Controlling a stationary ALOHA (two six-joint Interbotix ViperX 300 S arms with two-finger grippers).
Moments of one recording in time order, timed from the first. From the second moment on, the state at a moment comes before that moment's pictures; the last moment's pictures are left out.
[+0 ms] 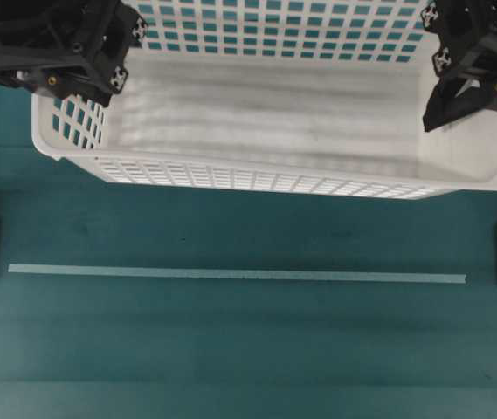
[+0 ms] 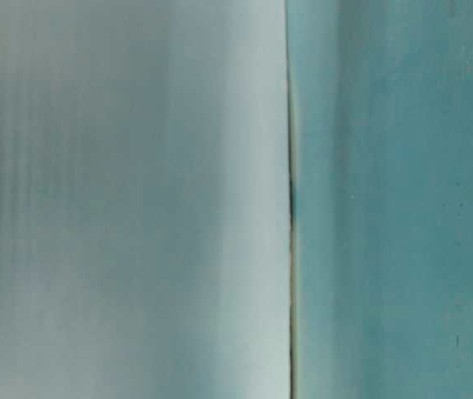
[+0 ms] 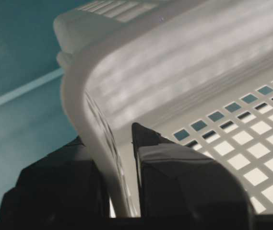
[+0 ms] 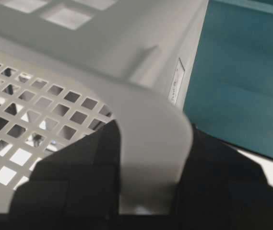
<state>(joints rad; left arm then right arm) 0.09 -0.03 -0.68 0.03 1.81 -1.08 -0.14 -0.23 -0.39 0.21 1.70 1.33</state>
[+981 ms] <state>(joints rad) 0.10 -0.17 -0.13 0.03 1.49 -1.07 -0.13 -0.28 0.04 0.16 1.57 1.33</state>
